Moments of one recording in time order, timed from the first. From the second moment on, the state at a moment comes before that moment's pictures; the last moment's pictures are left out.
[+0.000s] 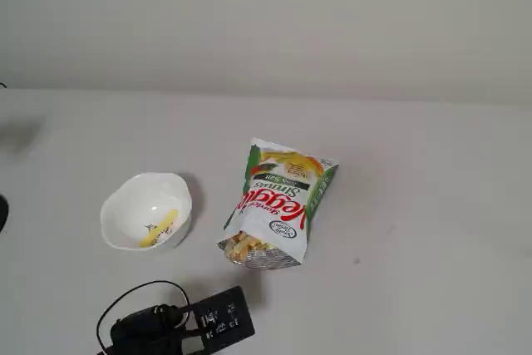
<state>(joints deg) -25.2 190.5 174.1 64.8 -4.8</state>
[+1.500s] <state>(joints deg) -19.2 190.5 174.1 64.8 3.2</state>
